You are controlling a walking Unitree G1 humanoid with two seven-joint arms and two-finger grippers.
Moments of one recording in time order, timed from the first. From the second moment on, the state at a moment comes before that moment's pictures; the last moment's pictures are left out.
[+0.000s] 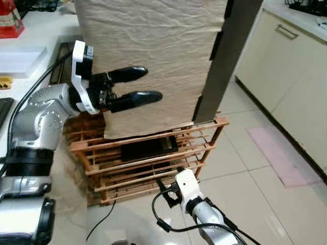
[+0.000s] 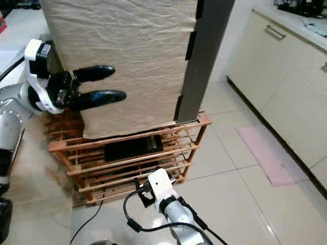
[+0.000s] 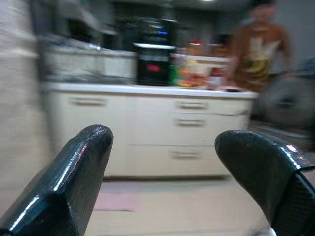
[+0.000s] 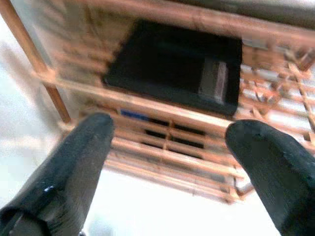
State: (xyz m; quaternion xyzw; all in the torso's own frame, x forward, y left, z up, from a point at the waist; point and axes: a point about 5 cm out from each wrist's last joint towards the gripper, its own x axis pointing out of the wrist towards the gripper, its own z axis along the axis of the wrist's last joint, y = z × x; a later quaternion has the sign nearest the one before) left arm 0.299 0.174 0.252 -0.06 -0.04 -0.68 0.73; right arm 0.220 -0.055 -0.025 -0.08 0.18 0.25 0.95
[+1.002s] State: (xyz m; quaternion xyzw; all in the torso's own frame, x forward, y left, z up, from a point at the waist) left arm 0.288 0.204 0.174 0.01 0.04 -0.41 0.91; right arm 0.296 -0.205 0.160 -0.04 -0.11 0.07 0.99
